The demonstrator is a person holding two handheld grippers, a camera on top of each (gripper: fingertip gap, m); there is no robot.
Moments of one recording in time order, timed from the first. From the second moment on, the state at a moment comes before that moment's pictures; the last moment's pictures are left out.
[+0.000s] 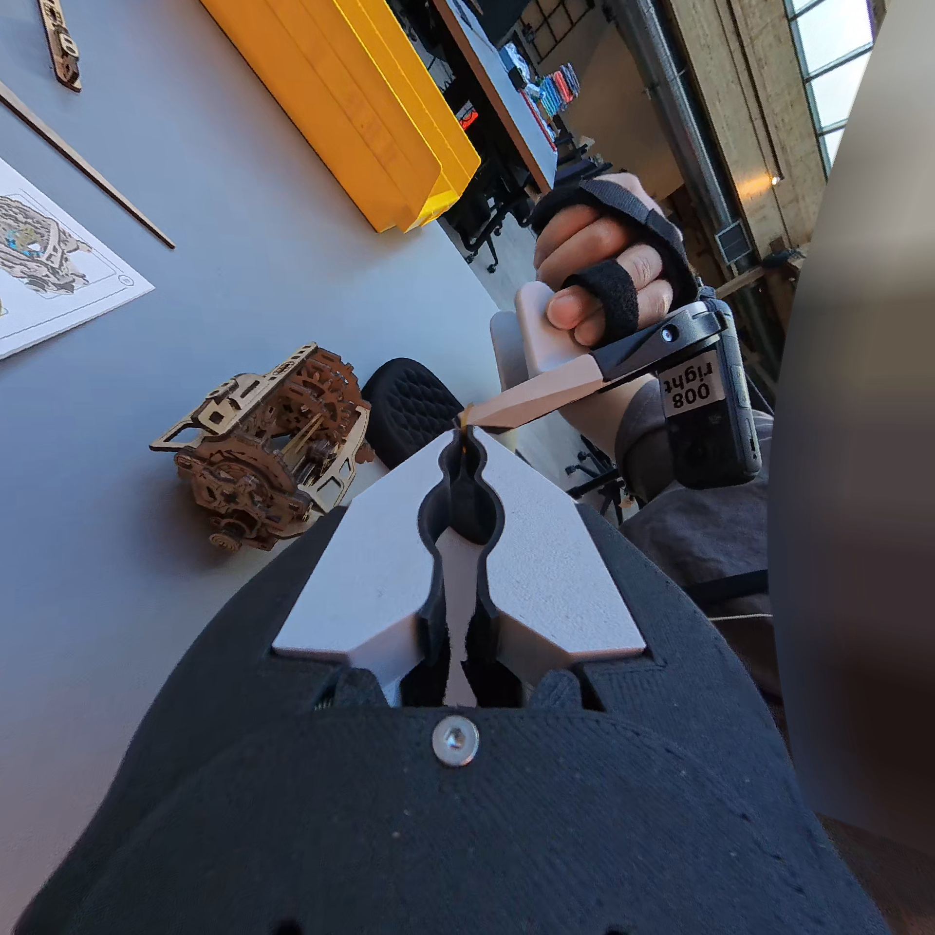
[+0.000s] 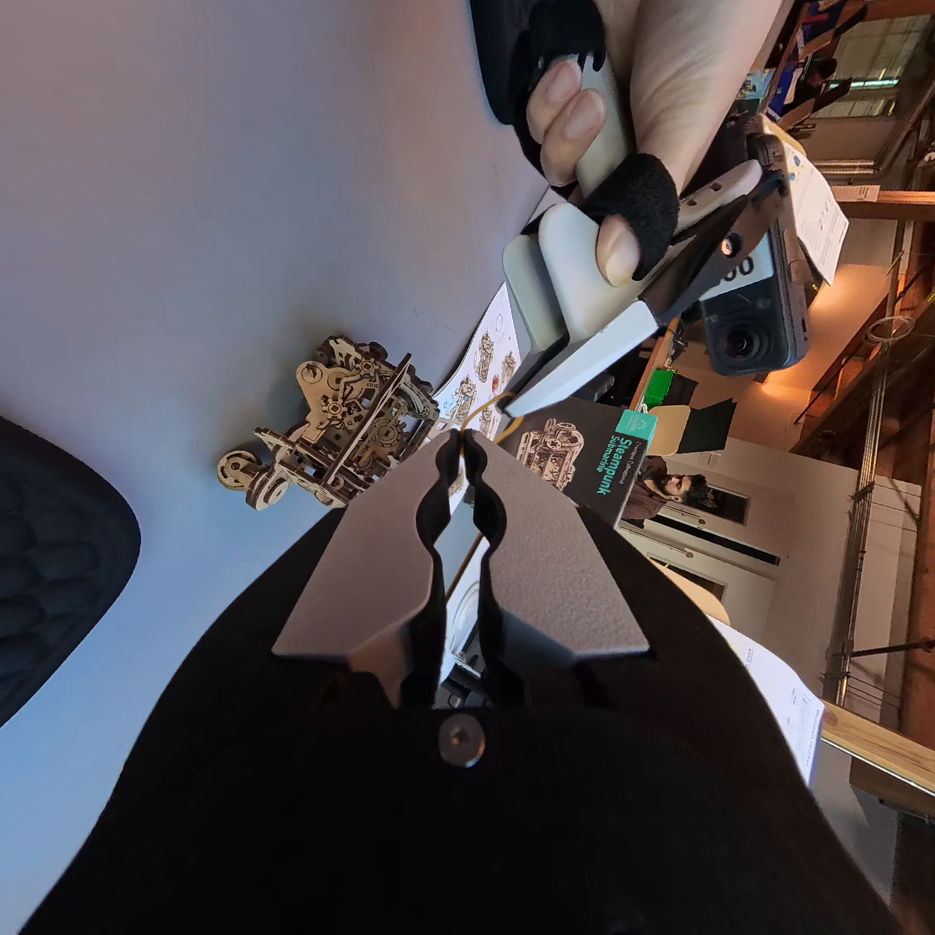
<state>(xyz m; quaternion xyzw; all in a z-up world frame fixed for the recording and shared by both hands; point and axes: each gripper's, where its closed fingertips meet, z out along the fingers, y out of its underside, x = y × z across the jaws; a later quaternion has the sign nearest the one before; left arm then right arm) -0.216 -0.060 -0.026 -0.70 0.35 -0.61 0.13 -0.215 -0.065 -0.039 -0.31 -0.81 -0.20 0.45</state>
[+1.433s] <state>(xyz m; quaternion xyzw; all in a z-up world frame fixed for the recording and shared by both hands) -0.216 -0.105 0.003 -0.41 0.74 -0.36 0.39 -0.238 -0.100 0.005 -0.30 -0.88 -0.06 0.35</state>
